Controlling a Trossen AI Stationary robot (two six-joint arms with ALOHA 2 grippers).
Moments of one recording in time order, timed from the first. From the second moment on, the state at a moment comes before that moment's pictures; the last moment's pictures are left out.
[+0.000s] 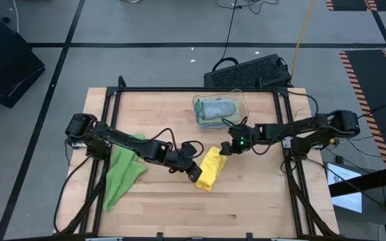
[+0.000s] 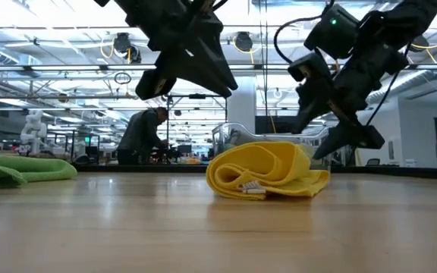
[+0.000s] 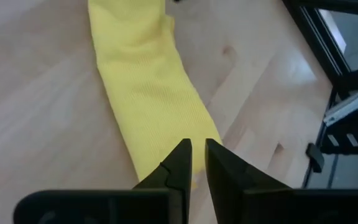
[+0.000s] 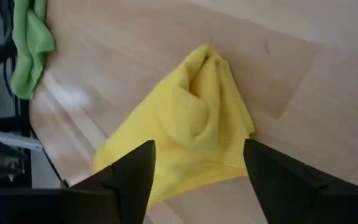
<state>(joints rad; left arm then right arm) -0.23 1.75 1.19 -0.23 -0.11 -1.03 -0.09 1.35 0.55 -0.03 -0.22 1.21</state>
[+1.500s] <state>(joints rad) -0.25 1.97 1.19 0.32 -0.43 -0.38 0.15 1.36 0.55 0.03 -0.07 1.46</state>
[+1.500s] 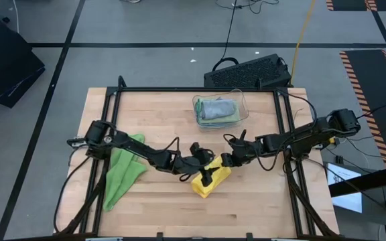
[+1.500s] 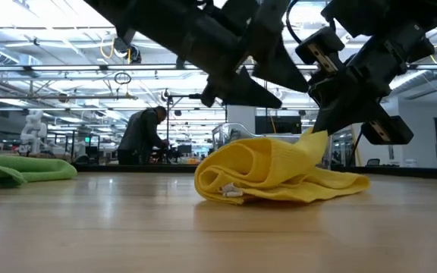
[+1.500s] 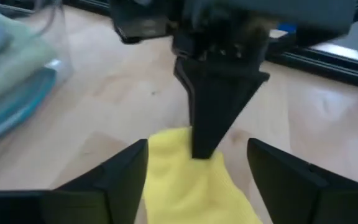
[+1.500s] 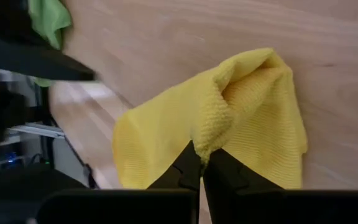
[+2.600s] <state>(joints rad) -0.22 2.13 1.39 0.09 -0.34 -0.39 0.27 1.28 0.55 -0.16 0.09 1.39</state>
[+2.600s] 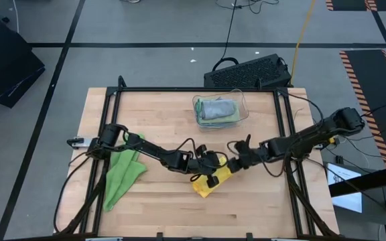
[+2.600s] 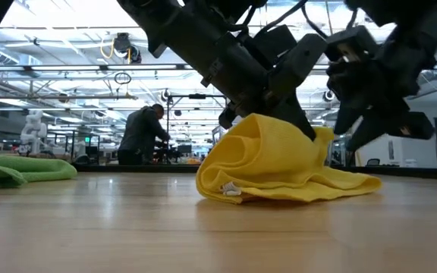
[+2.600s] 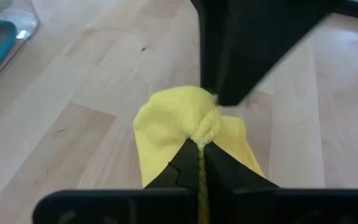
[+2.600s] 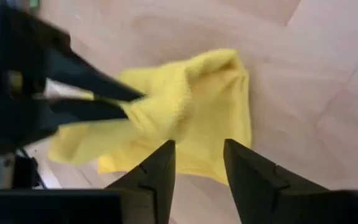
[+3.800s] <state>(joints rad) -0.31 2.17 1.39 0.16 -0.28 -0.38 0.38 1.62 0.49 0.20 0.17 1.61</state>
